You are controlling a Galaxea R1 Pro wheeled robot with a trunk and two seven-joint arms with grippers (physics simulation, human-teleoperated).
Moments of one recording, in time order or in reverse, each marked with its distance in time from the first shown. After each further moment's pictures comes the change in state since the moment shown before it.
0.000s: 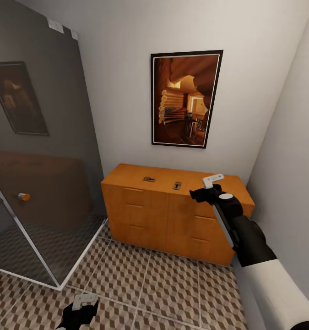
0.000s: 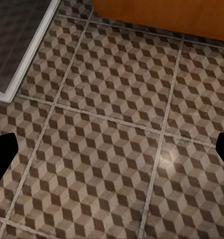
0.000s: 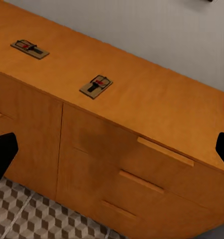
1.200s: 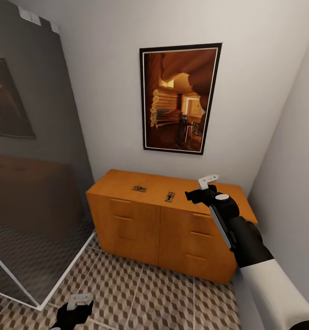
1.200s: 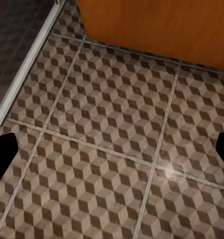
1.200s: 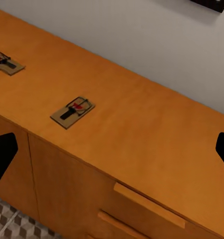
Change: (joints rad) left arm 0.000 0.029 0.003 -0.001 0.005 0.000 0.001; right arm 0.000 0.009 0.032 0.002 -0.004 0.000 0.027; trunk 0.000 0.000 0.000
